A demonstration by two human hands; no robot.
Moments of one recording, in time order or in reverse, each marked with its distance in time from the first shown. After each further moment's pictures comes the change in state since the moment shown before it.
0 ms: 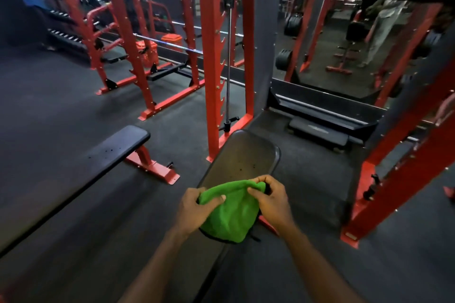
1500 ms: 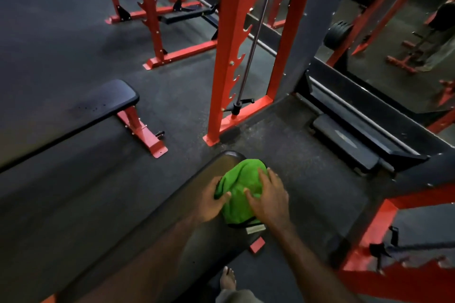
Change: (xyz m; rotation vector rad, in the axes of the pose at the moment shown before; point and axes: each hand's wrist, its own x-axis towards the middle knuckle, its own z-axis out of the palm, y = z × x) left_hand 0.310 0.014 0.184 -0.026 -0.123 -0.105; right_hand 0.362 0.125 -0.024 -1.007 -0.308 -0.025
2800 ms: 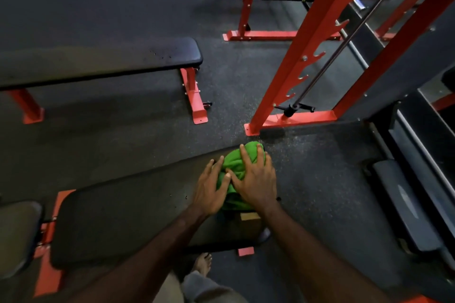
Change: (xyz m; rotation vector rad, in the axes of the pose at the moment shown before) left_hand 0.025 -0.017 0.069 -0.021 0.493 -0.233; right_hand 0.102 -0.012 0.035 -0.326 -0.174 -0.644
